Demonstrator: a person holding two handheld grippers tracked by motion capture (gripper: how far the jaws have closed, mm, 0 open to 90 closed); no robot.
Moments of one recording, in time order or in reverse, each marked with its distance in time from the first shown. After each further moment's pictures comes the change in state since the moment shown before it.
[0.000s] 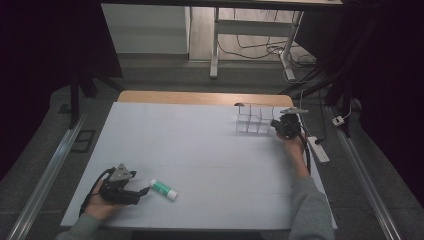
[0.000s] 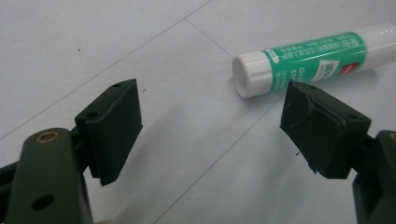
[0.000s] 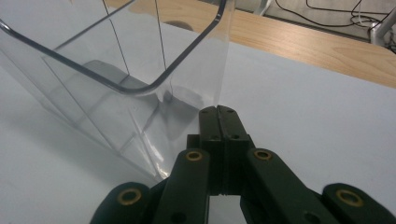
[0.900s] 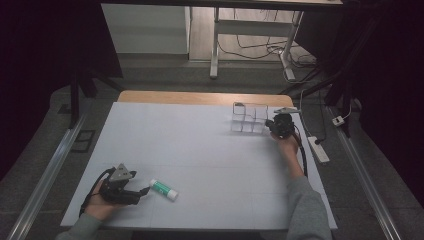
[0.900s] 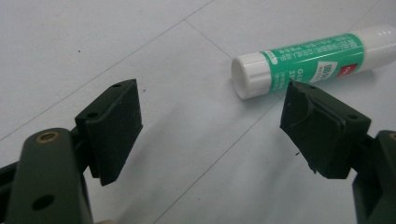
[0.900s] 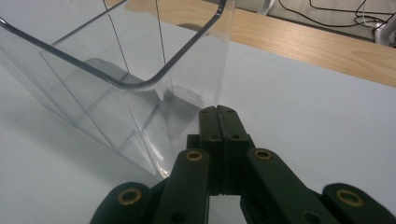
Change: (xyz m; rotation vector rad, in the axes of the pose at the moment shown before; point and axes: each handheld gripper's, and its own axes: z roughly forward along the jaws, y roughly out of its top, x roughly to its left) left arm -0.001 0.000 0.000 -0.004 0.002 -0.002; right arm 0.017 0.004 0.009 0.001 0.003 0.002
